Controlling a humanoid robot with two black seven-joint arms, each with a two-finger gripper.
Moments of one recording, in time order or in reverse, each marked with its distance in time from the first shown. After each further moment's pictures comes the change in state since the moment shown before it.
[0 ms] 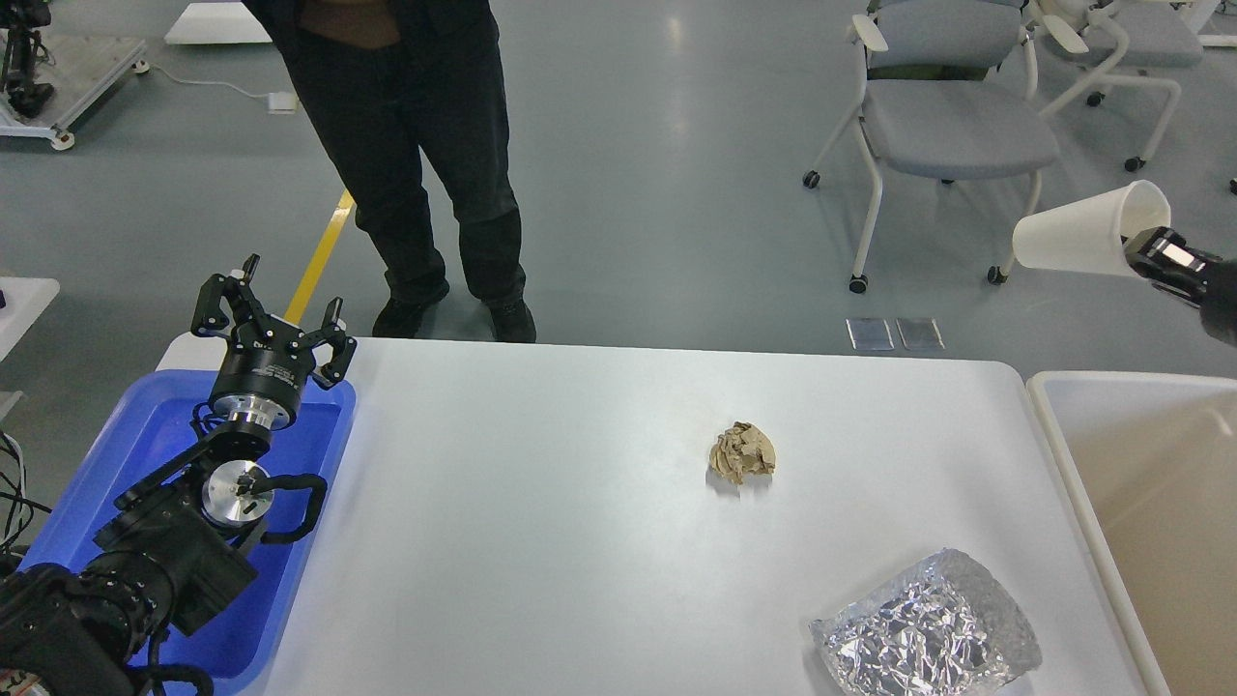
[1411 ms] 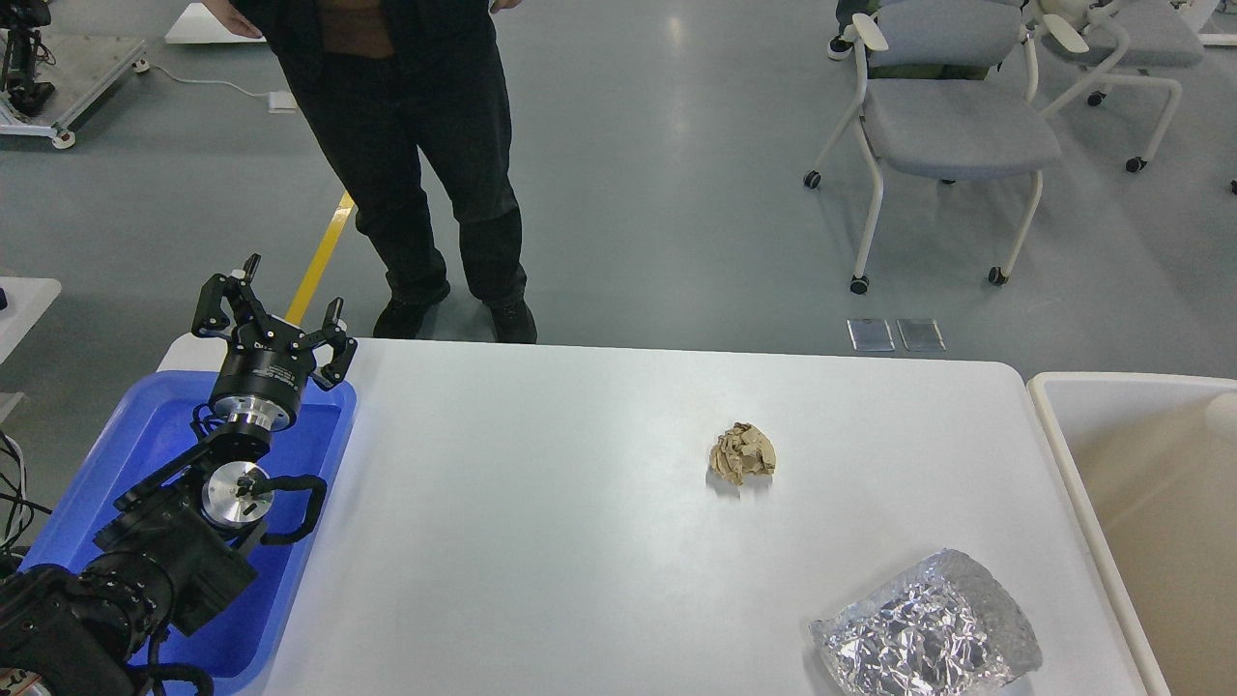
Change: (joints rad) left arm 0.000 0.000 0.002 0.001 0.000 0.001 0.000; right arm -0.447 0.489 0.157 -0.882 0.870 -0.040 -0.205
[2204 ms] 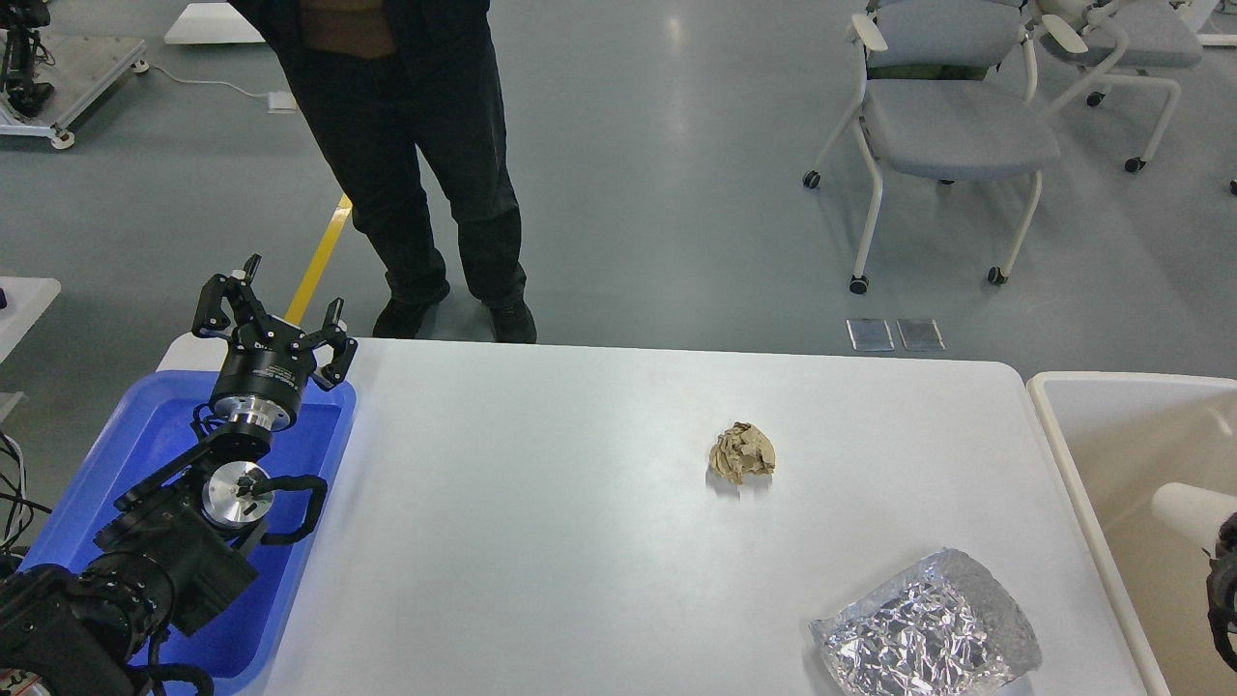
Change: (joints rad) left arm 0.000 0.000 0.000 0.000 0.000 0.000 0.000; right arm -0.094 0.081 0.062 -0.012 0.033 -0.008 -0.018
